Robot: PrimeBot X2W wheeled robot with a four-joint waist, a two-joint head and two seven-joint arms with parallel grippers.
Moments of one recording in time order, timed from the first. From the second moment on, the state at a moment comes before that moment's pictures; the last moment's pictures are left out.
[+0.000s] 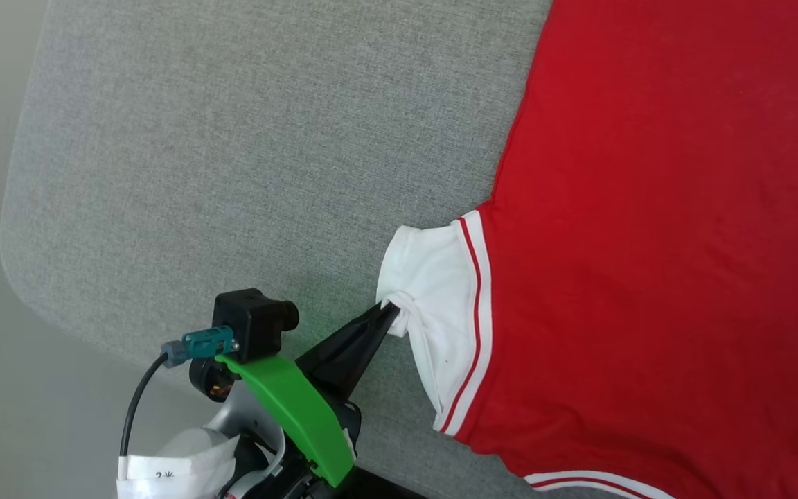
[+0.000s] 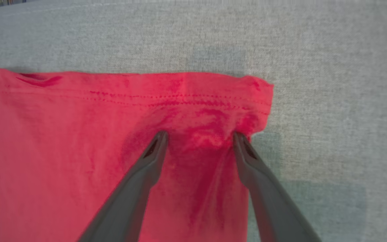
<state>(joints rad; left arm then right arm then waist) -0.23 0.45 -0.61 -0.24 -0.84 0.00 0.14 -1.21 -0.44 -0.31 0.44 0.11 0.13 1.33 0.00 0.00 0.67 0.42</state>
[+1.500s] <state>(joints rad) -0.08 0.51 -0.55 -0.11 -0.91 0.07 0.12 -0.43 -0.30 -0.32 0.37 0.40 0.13 1.04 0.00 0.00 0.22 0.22</state>
